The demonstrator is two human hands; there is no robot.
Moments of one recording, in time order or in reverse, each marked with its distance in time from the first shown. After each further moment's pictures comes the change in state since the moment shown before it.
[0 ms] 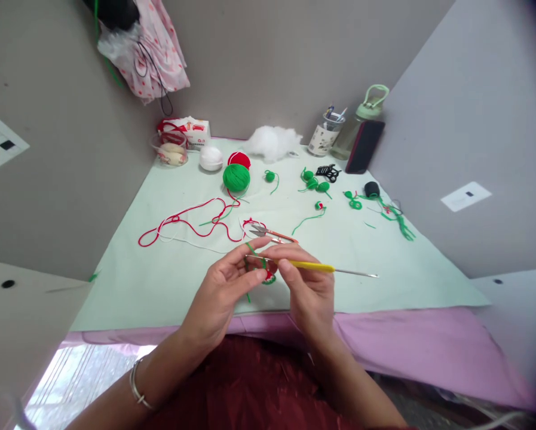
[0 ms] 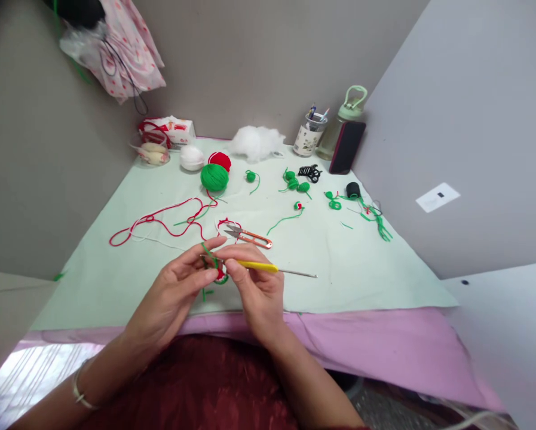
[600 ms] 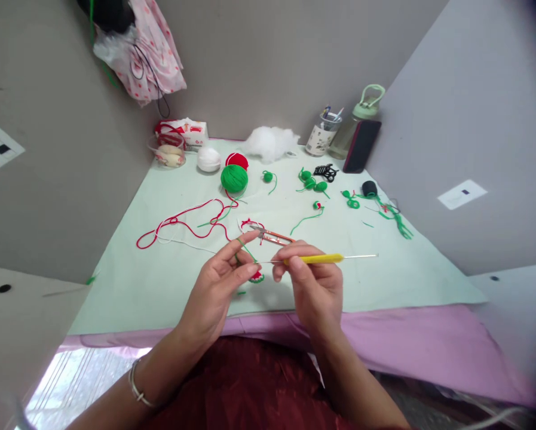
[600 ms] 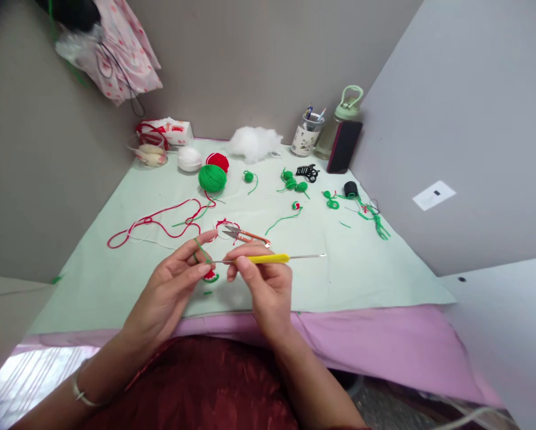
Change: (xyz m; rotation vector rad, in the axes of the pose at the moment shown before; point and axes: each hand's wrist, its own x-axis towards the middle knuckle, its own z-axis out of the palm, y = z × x) left_hand 0.003 0.002 -0.002 0.010 0.103 0.028; right_hand 0.000 -0.001 -0.006 -0.113 0.026 -0.042
